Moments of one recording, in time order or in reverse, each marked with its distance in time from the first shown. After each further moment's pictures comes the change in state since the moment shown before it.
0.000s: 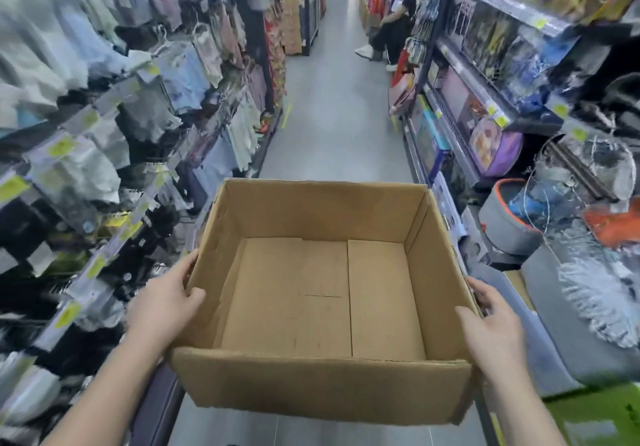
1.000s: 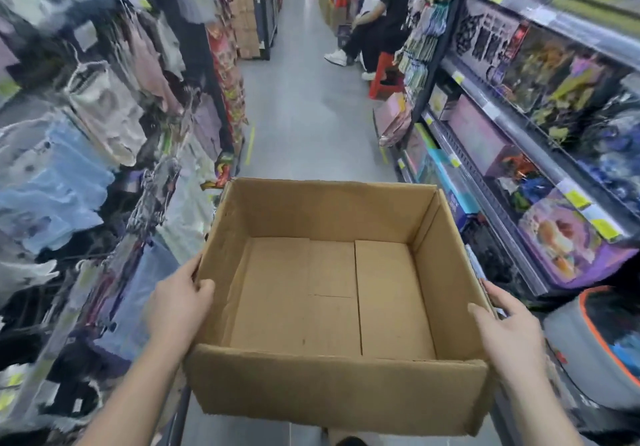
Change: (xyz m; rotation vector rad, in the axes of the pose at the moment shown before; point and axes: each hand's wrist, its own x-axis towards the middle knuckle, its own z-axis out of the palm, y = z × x) left_hand 0.659 0.220 0.077 -0.151 0.017 0.043; right_hand 0.506 -0.238 0.306 -0.021 0.167 0.072
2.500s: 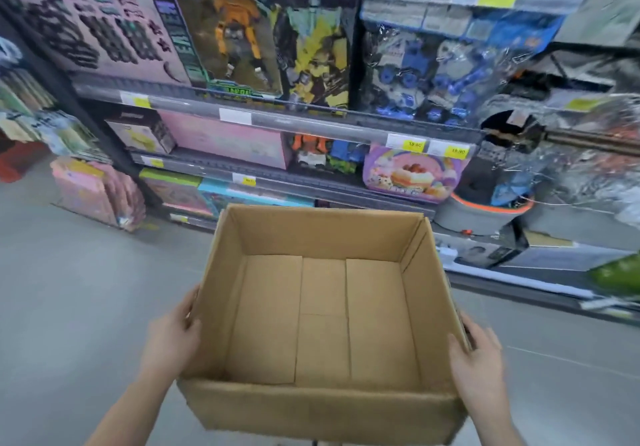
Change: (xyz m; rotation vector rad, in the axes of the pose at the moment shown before) left_hand 0.495 0.485 0.371 0.194 -0.920 1.001; right_hand 0.265 -0.038 0.213 -0.001 0.881 0.830
